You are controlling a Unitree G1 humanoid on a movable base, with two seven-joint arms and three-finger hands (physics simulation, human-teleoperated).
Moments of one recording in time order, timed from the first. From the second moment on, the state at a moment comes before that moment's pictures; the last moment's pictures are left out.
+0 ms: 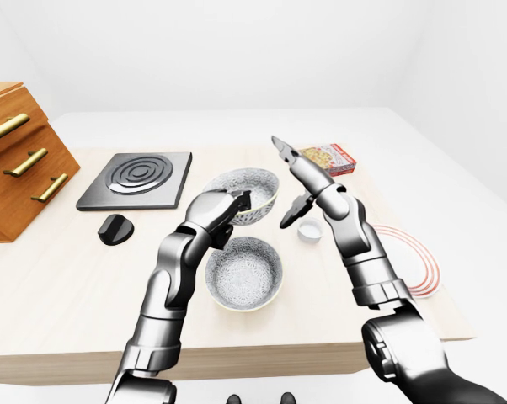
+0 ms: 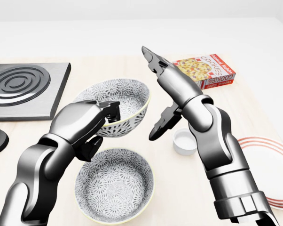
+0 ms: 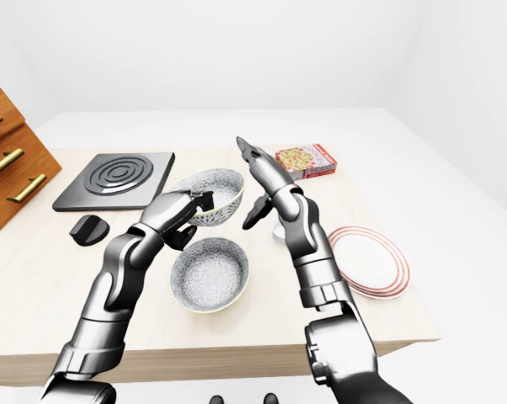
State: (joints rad) left arm -0.43 0.13 -0.06 0.01 1.08 -0.09 -0.46; right arm -0.76 -0.13 0.02 0.43 -0.67 0.00 0.33
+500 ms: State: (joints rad) left arm -0.43 0.12 -0.06 -0.05 1.06 -0.09 -0.52; right arm -0.74 -0.10 0.04 0.46 -0.71 -0.02 0.34
